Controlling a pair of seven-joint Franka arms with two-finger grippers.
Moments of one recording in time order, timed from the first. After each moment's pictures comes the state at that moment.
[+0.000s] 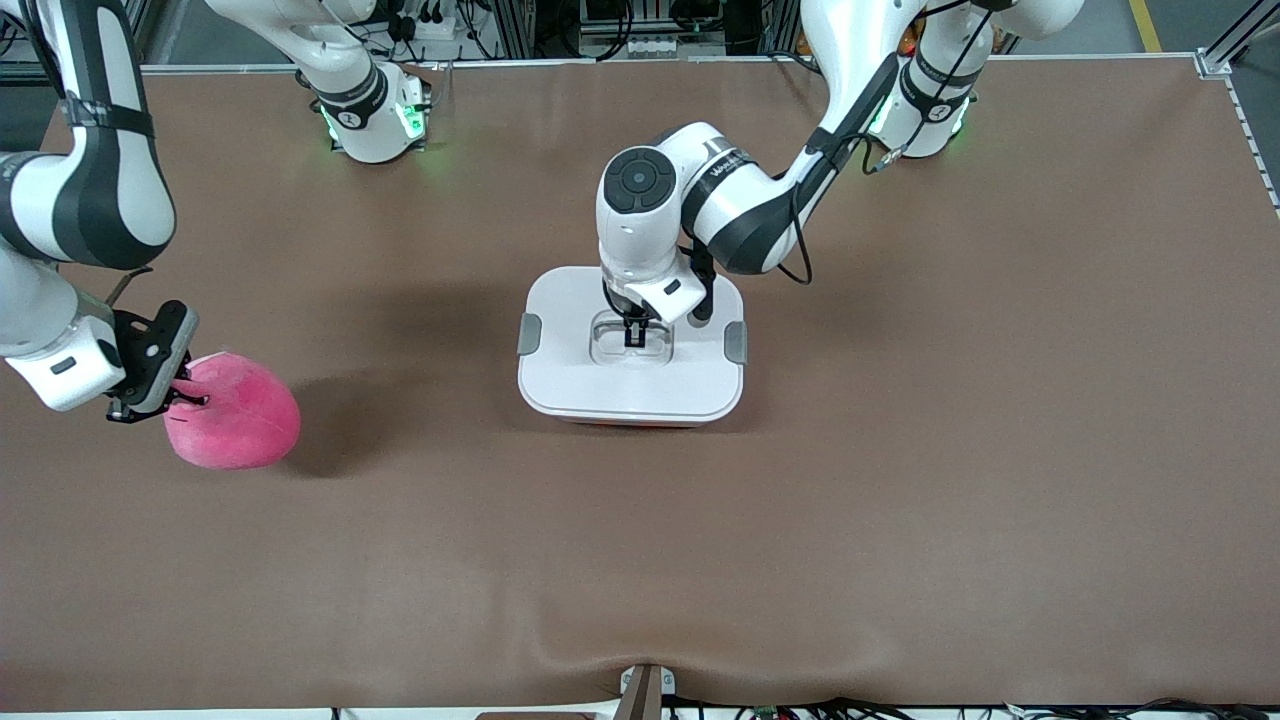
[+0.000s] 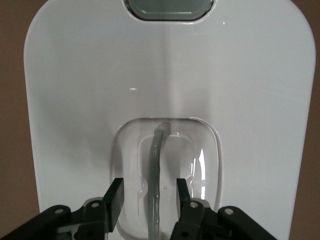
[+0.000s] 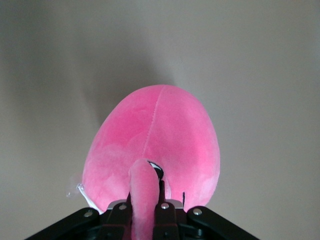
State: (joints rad) left arm -0.75 0.61 -0.12 -1.44 0.04 2.08 -2.39; right arm -0.04 0.18 -0.06 -1.81 0.01 2.03 -1.48
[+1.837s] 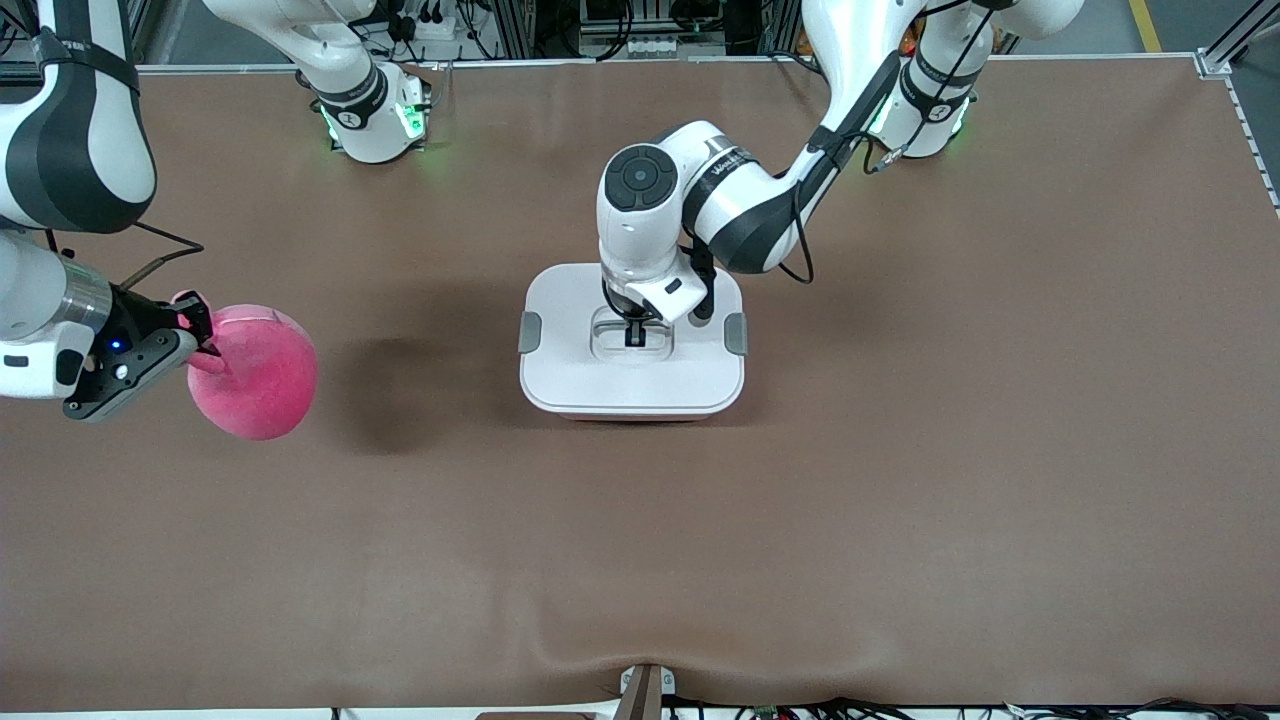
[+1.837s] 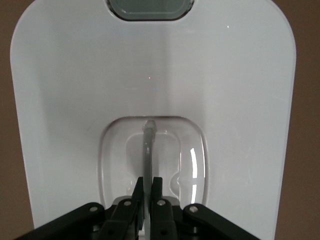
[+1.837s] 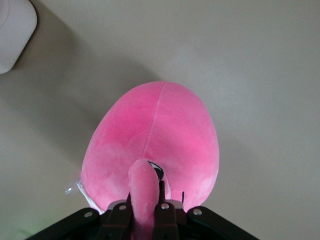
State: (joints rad) left arm -0.75 0.60 -0.12 -1.44 0.04 2.09 -2.40; right arm 0.02 0.18 -0.05 -1.65 0.03 1.70 -0.71
